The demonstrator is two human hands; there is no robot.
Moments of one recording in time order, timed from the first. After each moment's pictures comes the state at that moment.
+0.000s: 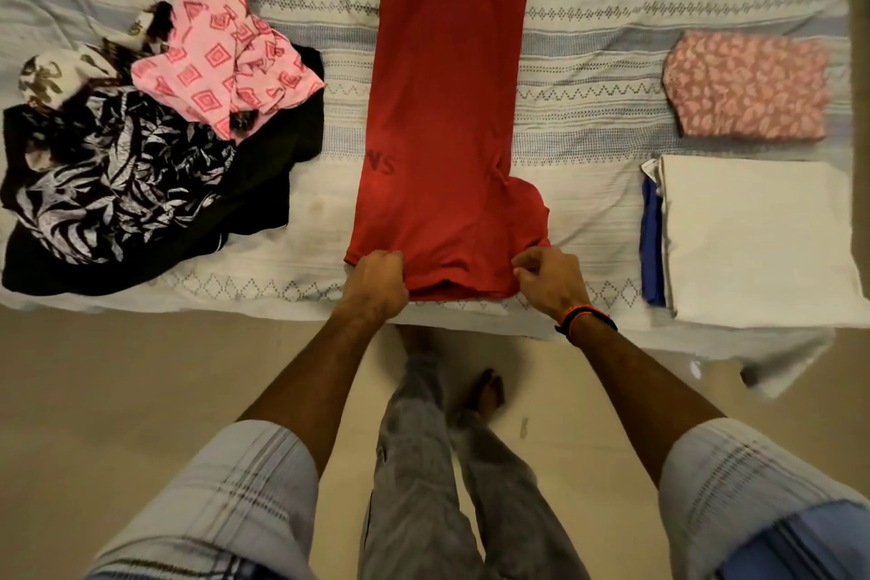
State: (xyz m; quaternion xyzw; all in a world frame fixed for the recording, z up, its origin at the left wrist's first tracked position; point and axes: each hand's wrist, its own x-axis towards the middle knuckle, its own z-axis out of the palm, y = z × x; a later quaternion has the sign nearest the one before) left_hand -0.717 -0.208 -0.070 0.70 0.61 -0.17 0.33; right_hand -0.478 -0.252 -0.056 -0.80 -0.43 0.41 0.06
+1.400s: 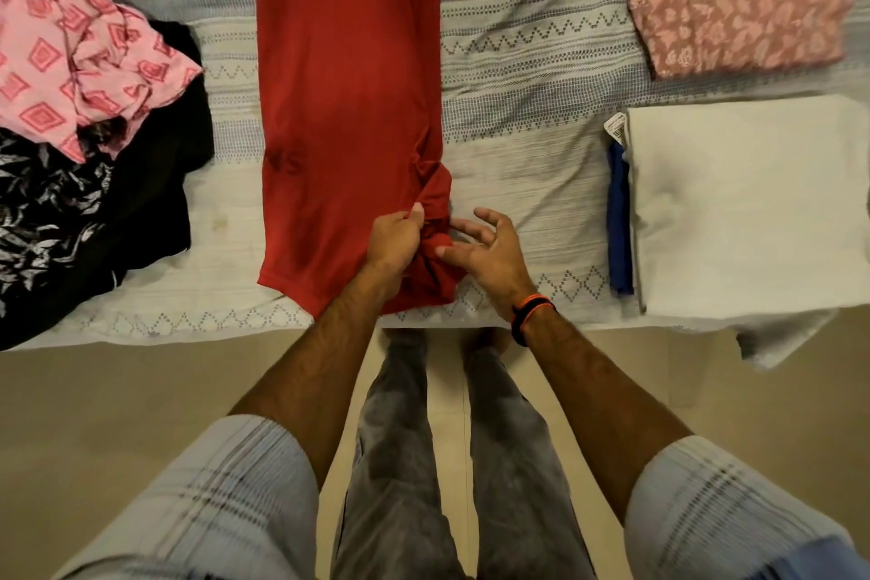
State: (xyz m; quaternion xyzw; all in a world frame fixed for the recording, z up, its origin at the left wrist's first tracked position) left_hand -0.567 -0.163 -0.105 0.33 0.74 0.10 0.58; right_hand -0.449 -0.226 -0.100 -0.67 -0.12 0.64 0.36
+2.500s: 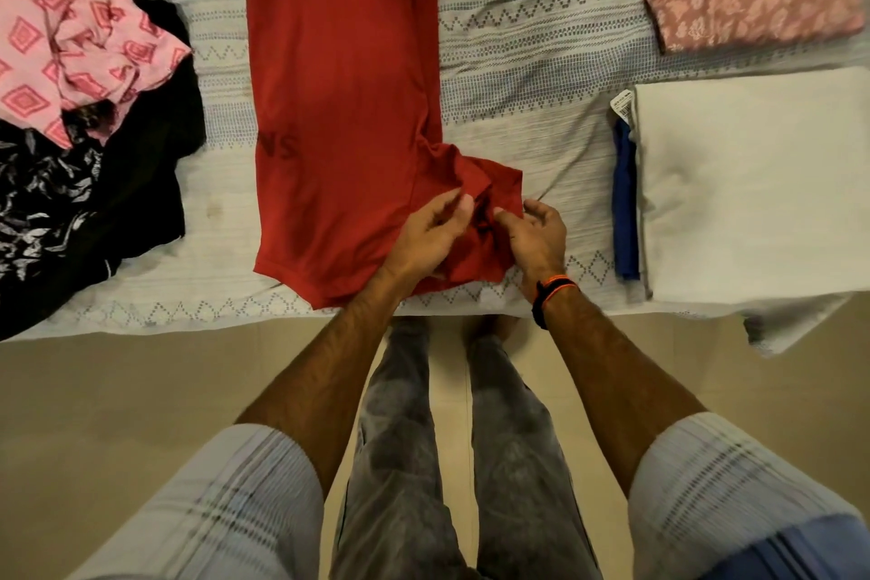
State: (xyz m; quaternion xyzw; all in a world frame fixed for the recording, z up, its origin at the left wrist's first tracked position) left_hand -0.555 -0.187 -0.097 0.40 0.59 0.07 0.70; right_hand -0.420 -0.233 -0.120 -0.78 0.00 0.50 0.38
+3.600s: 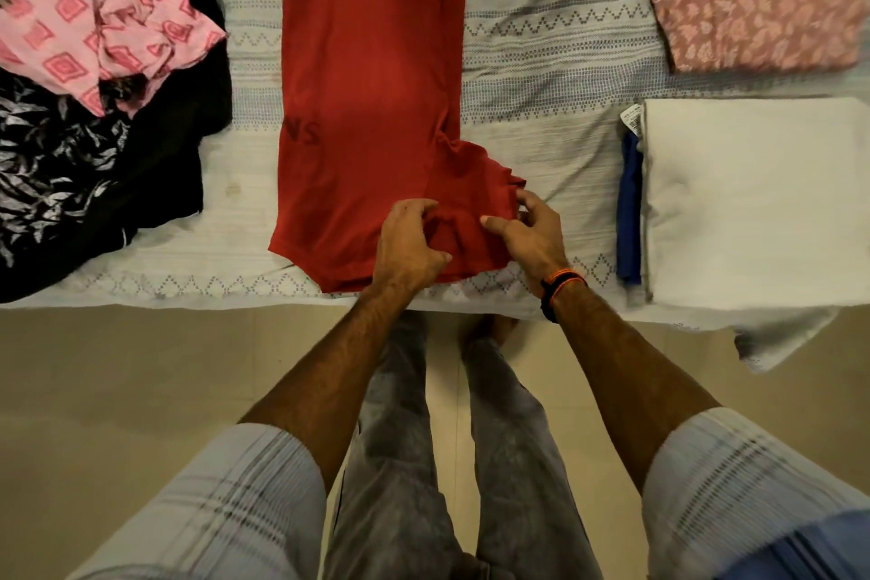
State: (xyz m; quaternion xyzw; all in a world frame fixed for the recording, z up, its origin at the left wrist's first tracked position) left_hand -0.591 -0.206 -0.104 0.60 0.66 0.03 0.44; right_hand -0.431 -0.231 -0.100 -0.76 -0.18 0.54 0.30
